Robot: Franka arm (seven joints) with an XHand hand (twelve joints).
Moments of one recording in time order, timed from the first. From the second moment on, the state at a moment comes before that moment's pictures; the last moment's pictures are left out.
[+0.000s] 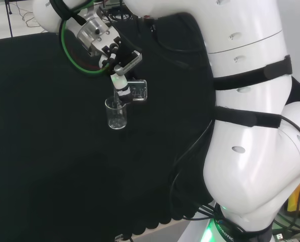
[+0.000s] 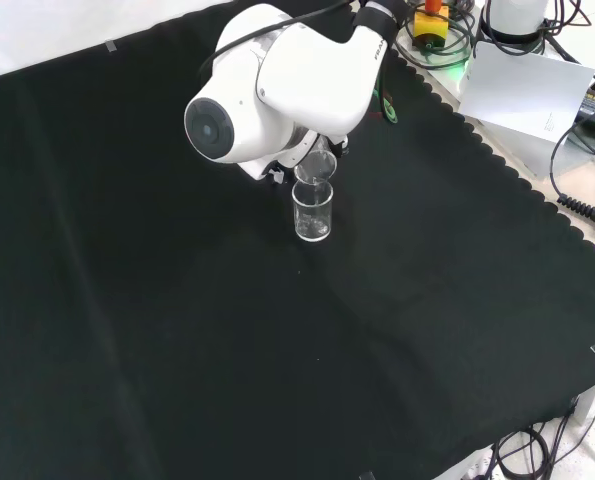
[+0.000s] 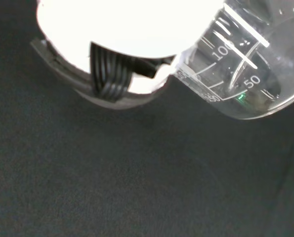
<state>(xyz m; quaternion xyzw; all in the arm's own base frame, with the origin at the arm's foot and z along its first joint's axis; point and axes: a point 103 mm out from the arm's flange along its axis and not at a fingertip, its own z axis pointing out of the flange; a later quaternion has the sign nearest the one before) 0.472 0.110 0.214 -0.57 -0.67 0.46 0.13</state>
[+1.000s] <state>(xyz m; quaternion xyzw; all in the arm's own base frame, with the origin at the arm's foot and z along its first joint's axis) 0.471 0.118 0.219 -0.57 -0.66 0.48 0.11</state>
